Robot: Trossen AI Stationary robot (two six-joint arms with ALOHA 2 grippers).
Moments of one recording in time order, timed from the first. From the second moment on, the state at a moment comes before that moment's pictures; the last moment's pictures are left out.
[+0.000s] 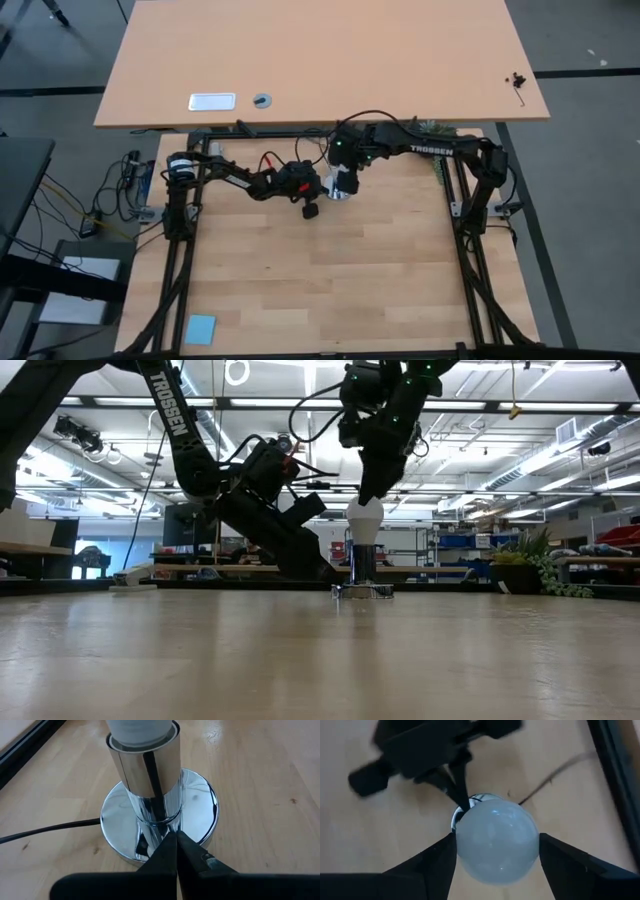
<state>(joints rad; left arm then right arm) 0.31 1.97 0.84 0.57 0.09 0.20 -0.34 1.80 1.55 -0.91 0.01 -0.06</state>
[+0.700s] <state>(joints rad) 0.31 1.97 0.84 0.57 0.09 0.20 -0.35 1.80 1.62 -0.94 0.00 -0.38</state>
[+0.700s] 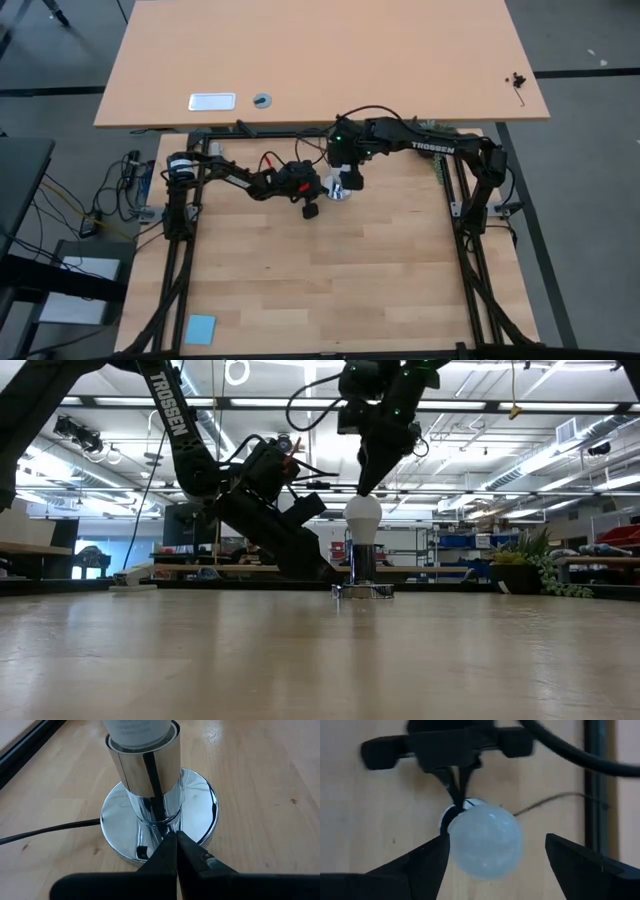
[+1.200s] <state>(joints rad) 0.31 1.97 0.84 0.57 0.09 0.20 -0.35 1.87 1.63 -0.95 -0.01 -0.03</state>
